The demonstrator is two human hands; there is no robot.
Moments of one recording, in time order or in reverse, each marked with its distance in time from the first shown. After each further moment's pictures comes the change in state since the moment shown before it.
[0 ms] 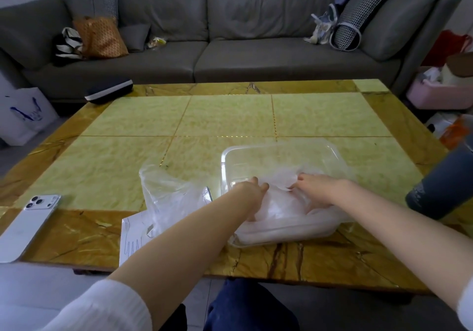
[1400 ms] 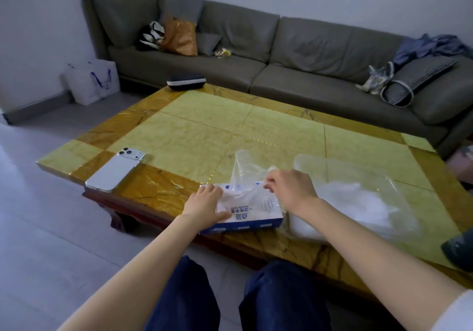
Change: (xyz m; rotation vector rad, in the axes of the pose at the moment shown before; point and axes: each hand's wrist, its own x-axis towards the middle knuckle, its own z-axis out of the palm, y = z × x) left_hand -0.138 -0.141 0.155 -0.585 0.528 -0.313; right_hand -0.028 -0.204 -0.065 0.140 0.643 -0.080
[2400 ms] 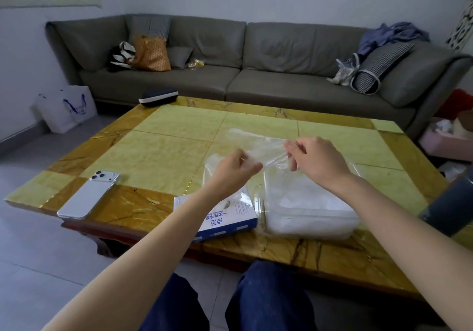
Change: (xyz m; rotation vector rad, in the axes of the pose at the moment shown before) left_hand 0.020 0.132 -0.073 -0.614 0.110 0.128; right_hand -0.042 0.073 -0.075 0.404 0.302 0.231
